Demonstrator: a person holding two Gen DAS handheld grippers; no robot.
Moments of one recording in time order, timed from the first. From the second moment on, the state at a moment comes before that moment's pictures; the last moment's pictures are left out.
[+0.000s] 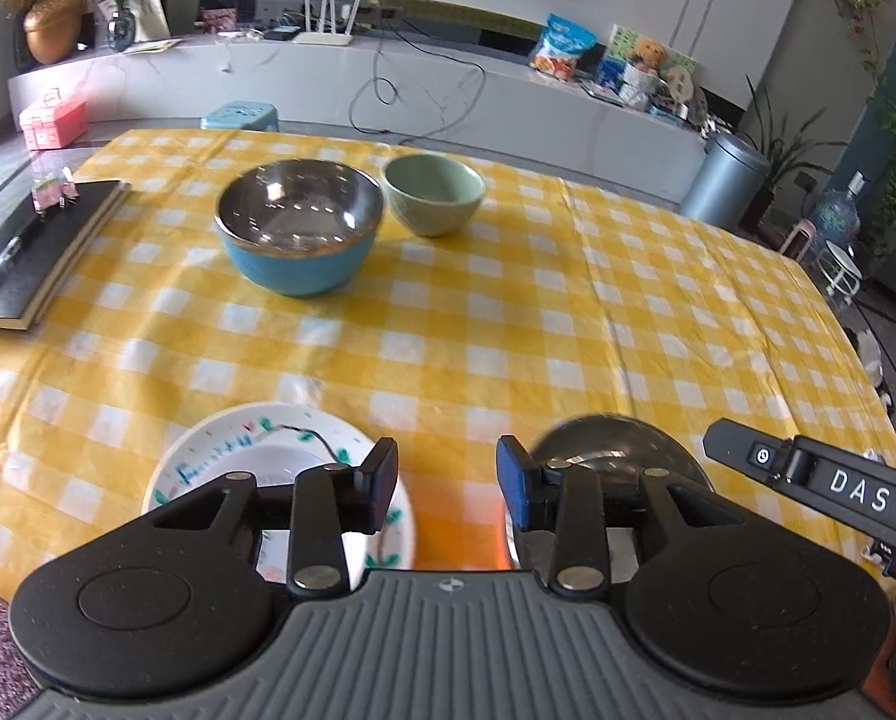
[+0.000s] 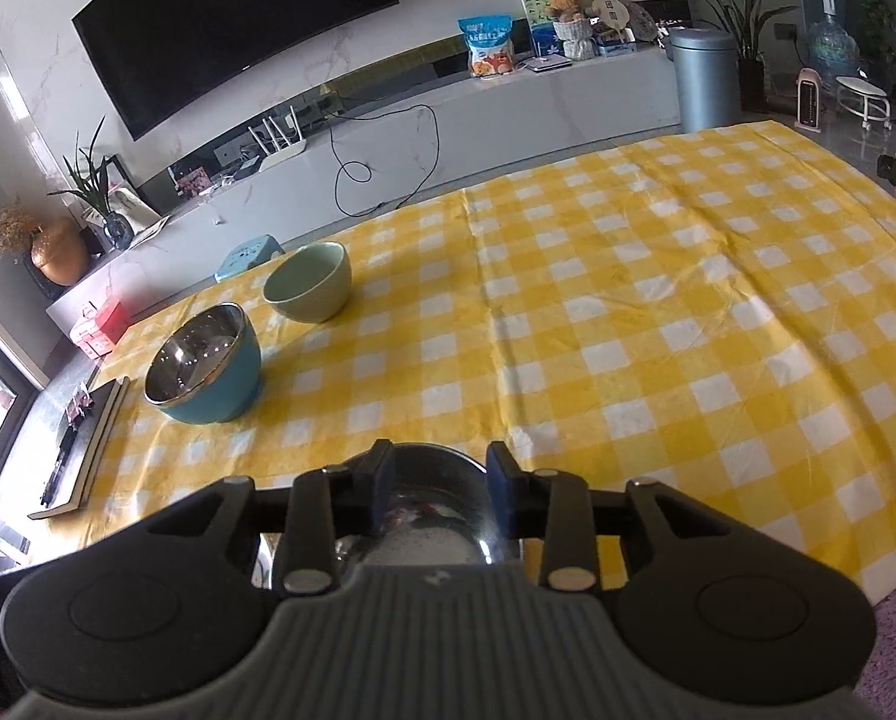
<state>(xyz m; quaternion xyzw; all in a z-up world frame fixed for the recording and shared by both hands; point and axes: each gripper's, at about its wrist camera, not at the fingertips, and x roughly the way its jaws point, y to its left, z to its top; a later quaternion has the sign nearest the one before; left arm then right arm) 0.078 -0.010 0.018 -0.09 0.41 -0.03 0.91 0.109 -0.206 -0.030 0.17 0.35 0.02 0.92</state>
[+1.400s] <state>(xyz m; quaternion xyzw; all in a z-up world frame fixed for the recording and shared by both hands) 0.238 0.106 -0.013 -0.08 0.37 0.08 0.92 0.301 -0.041 -0.049 0.09 0.38 0.10 0.92</state>
